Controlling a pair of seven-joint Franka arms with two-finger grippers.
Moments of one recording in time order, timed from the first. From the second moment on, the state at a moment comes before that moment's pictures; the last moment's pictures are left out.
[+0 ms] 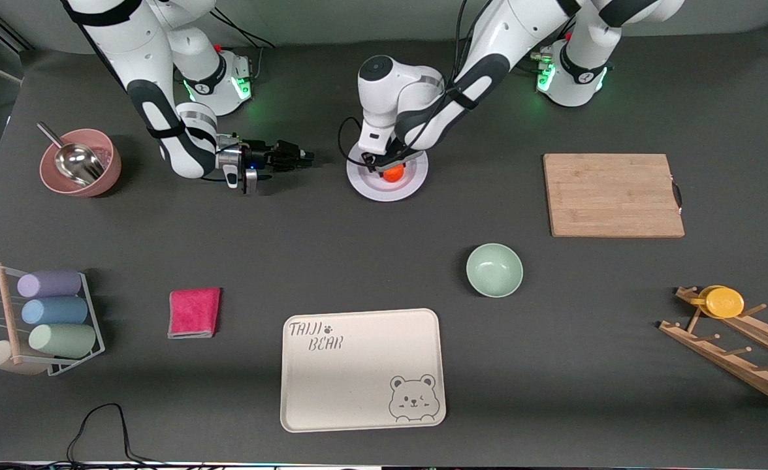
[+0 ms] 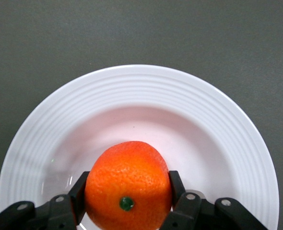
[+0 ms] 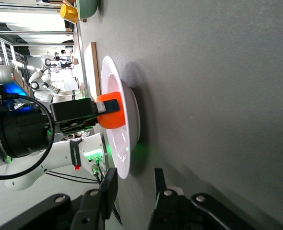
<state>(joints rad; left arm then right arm) -0.46 0.63 -0.68 -2.00 0.75 2.38 -2.06 0.40 0.32 -0.14 -2.76 1.74 1.92 -1.41</state>
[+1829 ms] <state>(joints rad) 0.62 0.46 -1.42 -1.84 0.53 1.85 -1.05 0.56 0.39 -0.13 -2.69 2.02 1.92 -1.45</state>
